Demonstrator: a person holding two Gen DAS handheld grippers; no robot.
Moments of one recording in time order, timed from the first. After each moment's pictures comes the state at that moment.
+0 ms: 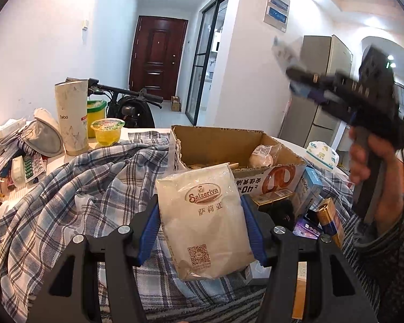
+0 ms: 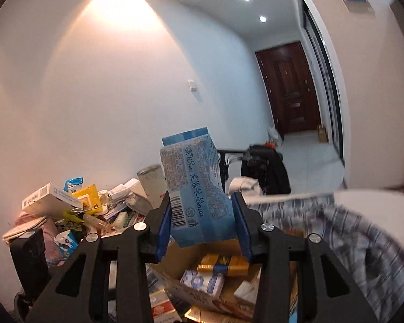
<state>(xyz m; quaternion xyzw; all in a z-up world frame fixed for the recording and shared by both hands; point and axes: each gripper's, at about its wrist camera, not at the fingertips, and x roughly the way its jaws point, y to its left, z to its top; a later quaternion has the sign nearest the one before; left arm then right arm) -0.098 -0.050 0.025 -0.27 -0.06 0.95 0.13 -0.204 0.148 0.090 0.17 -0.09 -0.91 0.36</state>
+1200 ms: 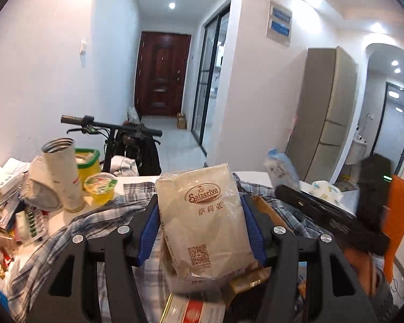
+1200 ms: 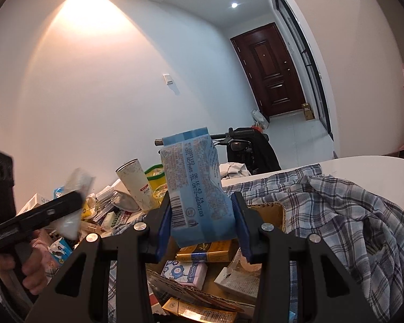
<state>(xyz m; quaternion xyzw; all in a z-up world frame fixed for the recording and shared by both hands) -0.178 -0.014 0.118 -0.24 -0.05 0.96 0.10 -0.226 0.177 0.065 0.21 -0.13 -0.91 0.32</state>
